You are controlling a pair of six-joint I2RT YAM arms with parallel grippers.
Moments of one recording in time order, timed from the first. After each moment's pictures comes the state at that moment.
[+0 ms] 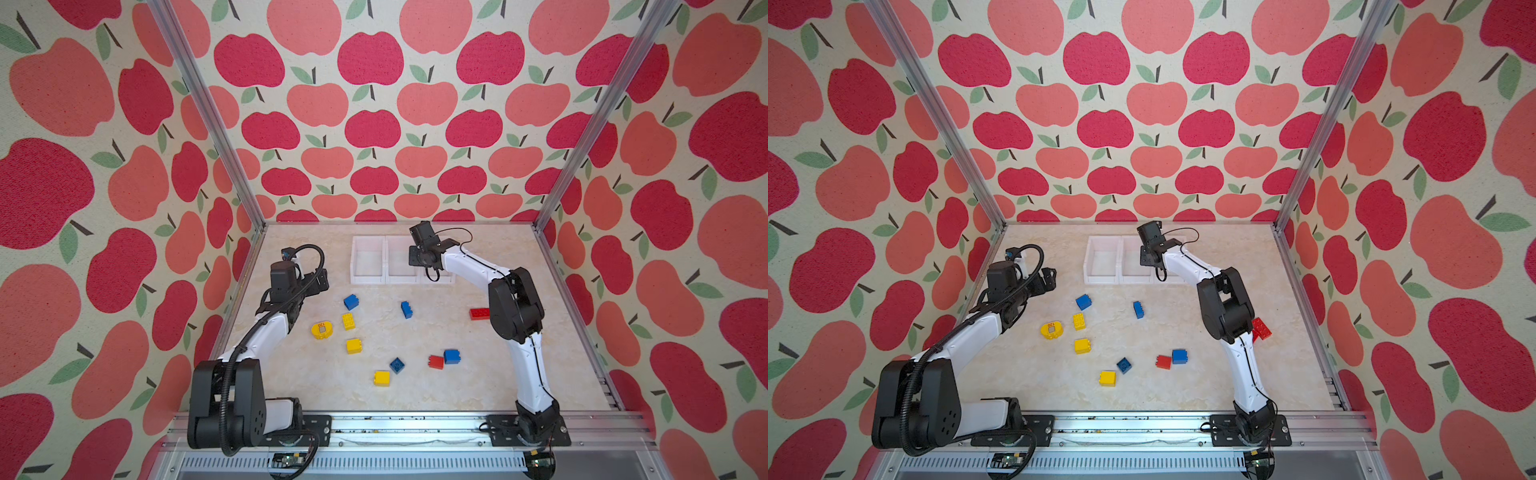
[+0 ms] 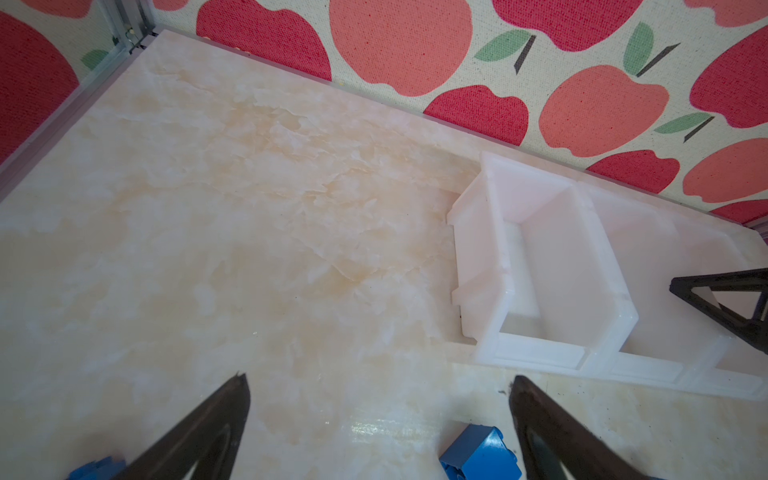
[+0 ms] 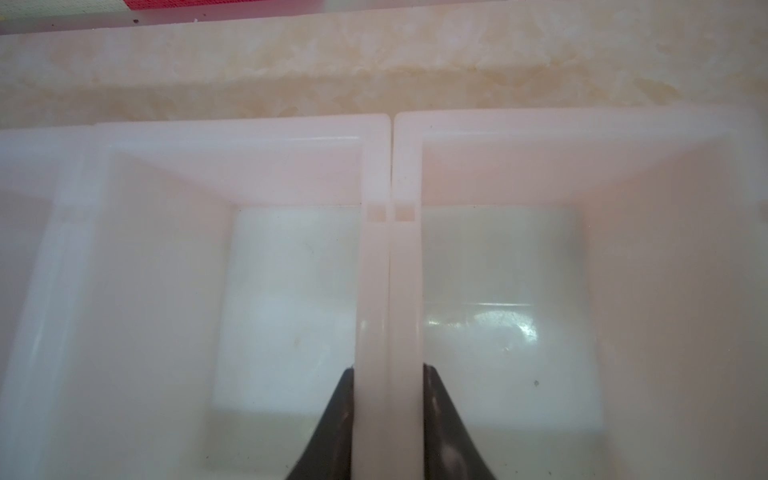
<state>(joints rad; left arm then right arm) 0.01 1.32 0.70 0.07 0.13 -0.25 0.62 2.22 1.81 -0.51 0.23 0.45</state>
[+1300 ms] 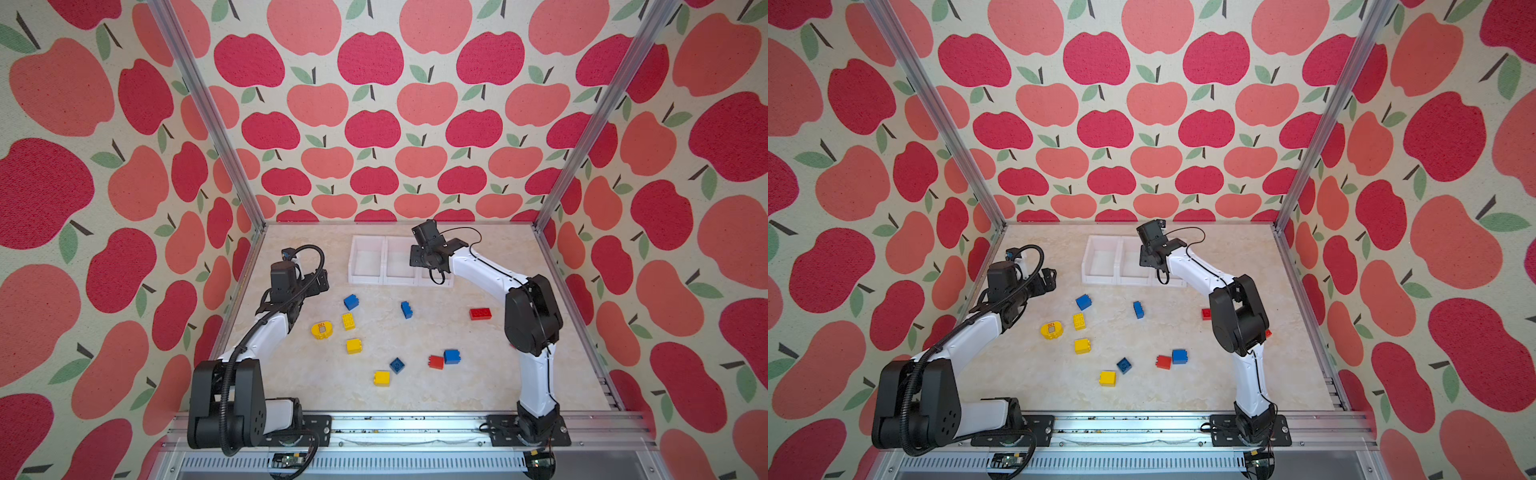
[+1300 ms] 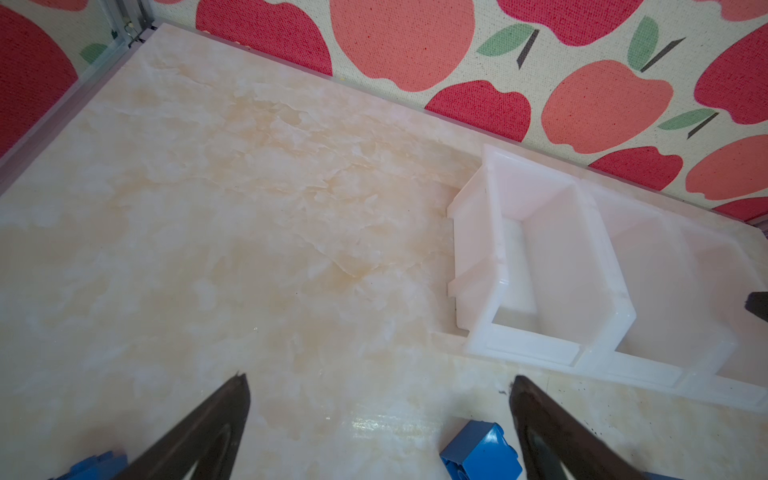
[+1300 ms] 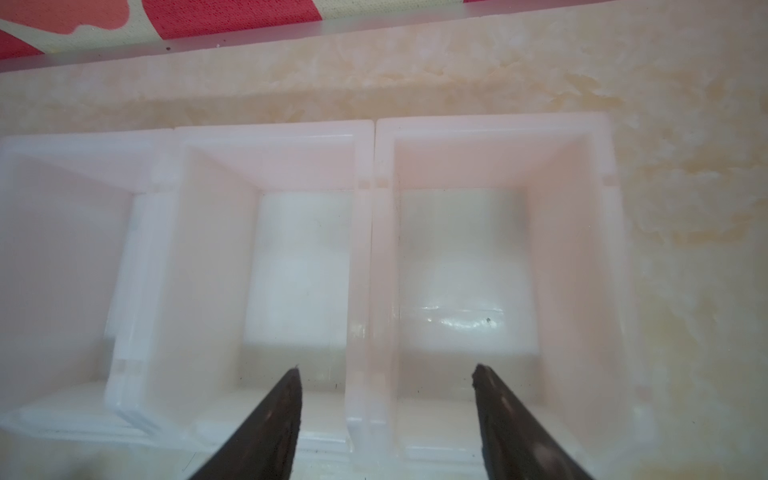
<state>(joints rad) 0.01 1.32 0.71 0.05 0.13 -0.25 0.65 2.00 1.68 -0.58 0.28 0.51</state>
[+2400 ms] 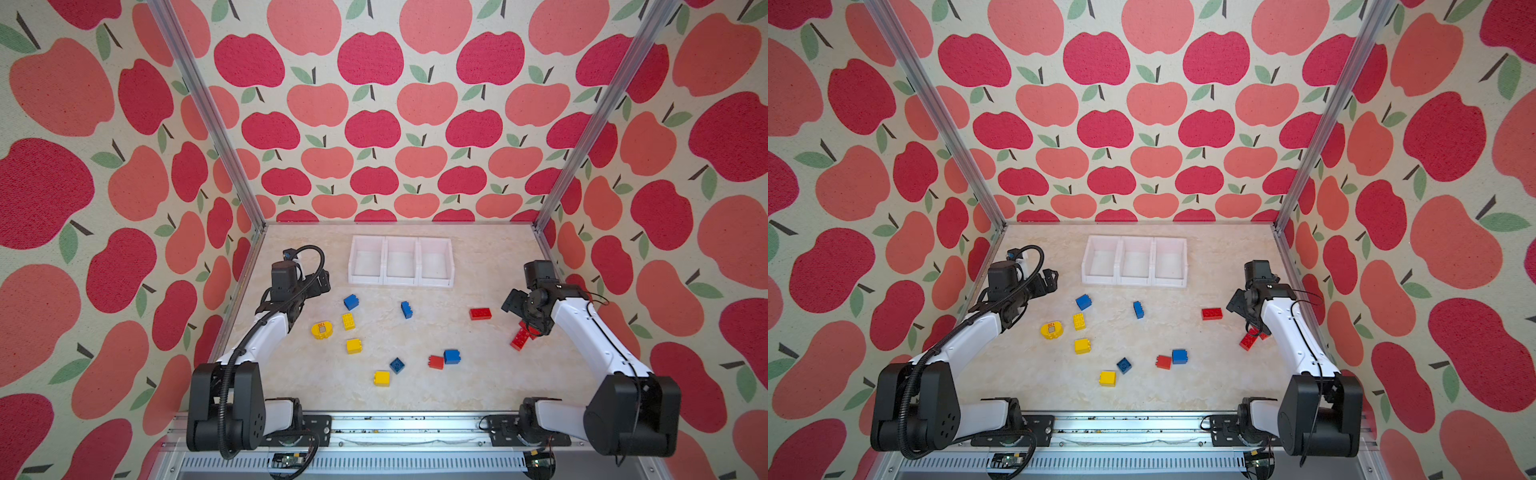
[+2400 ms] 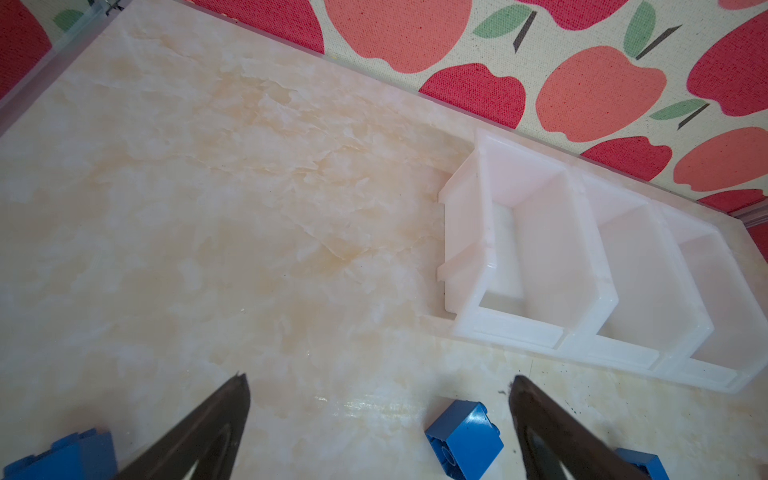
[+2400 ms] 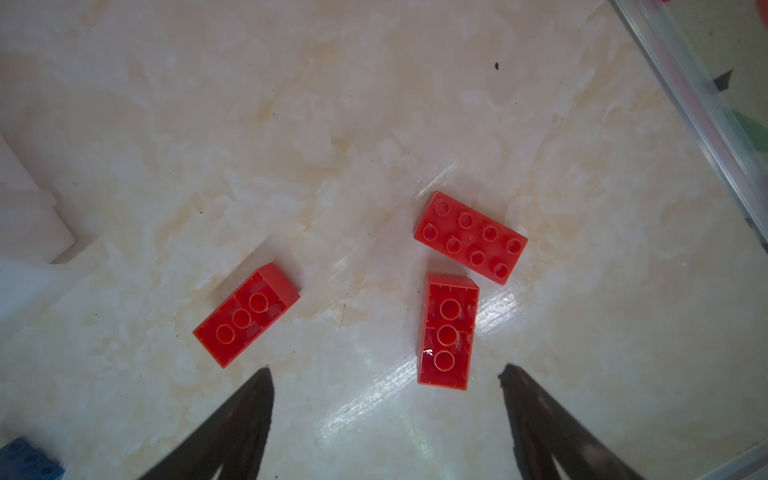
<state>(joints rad) 0.00 1.31 0.72 -0.01 0.16 -0.27 0.06 1.26 0.92 -0.90 0.13 0.60</state>
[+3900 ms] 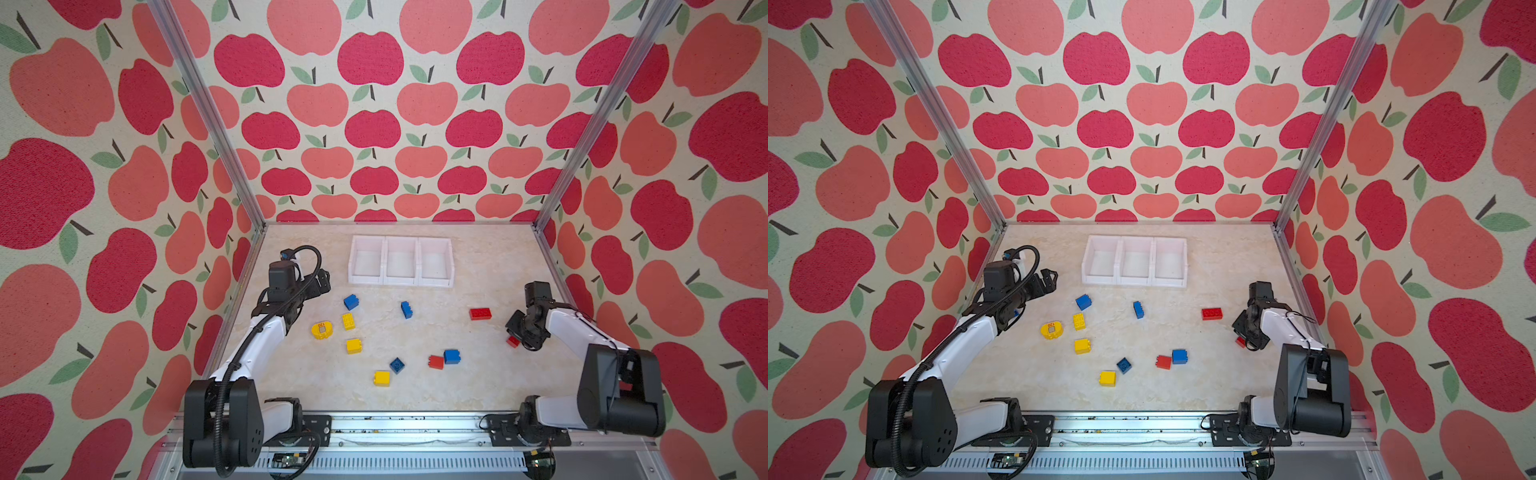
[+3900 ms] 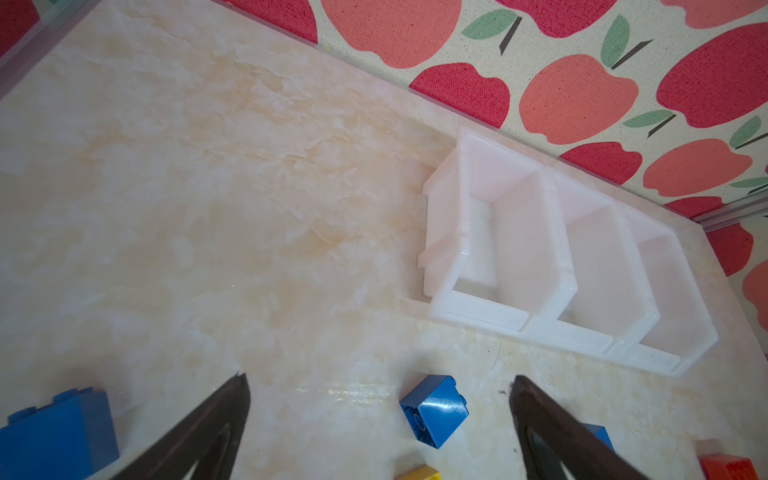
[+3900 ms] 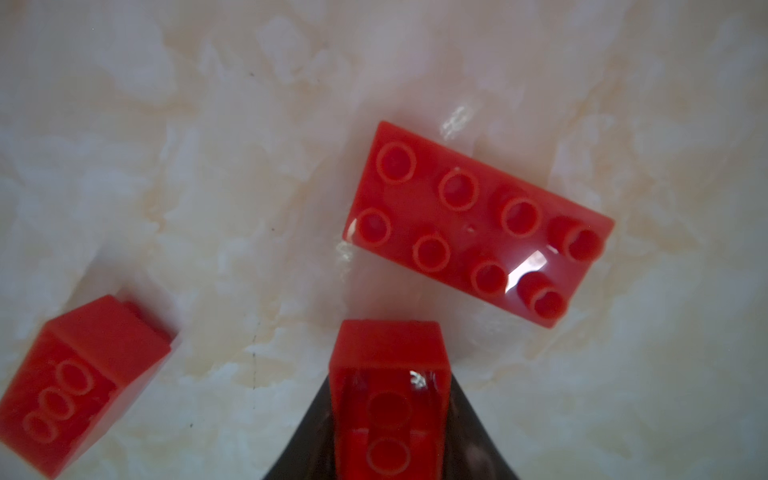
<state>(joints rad) 0.00 1.22 0.74 -0.12 0.18 -0.33 0.00 1.36 0.70 -0.65 0.02 0.60</state>
